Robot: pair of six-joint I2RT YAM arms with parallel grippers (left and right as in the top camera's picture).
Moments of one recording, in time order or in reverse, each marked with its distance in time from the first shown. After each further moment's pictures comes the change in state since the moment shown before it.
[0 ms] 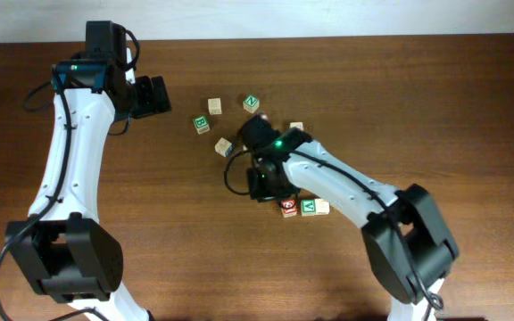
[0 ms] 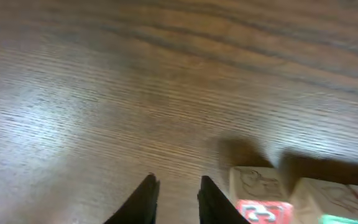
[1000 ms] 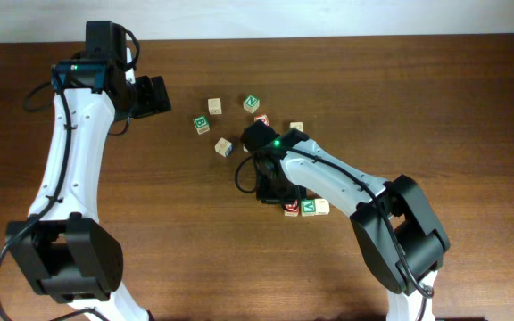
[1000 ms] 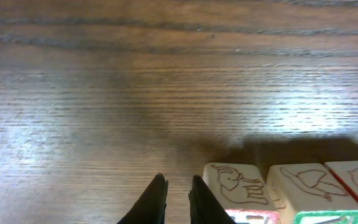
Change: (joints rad) left arm 0.000 0.000 0.000 0.000 0.000 0.000; right arm -0.027 0.050 -0.006 -0.057 0.068 0.153
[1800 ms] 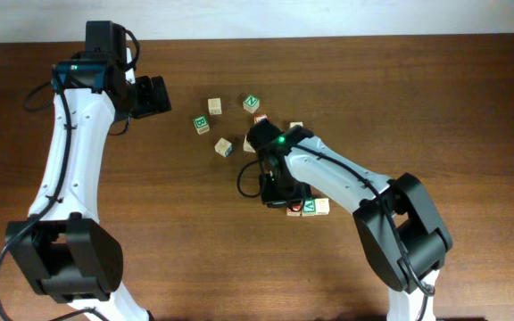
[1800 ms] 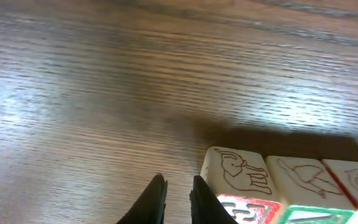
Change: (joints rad) left arm 0.000 0.000 0.000 0.000 0.000 0.000; right arm -0.034 0.000 0.000 -0.056 -0.073 -0.161
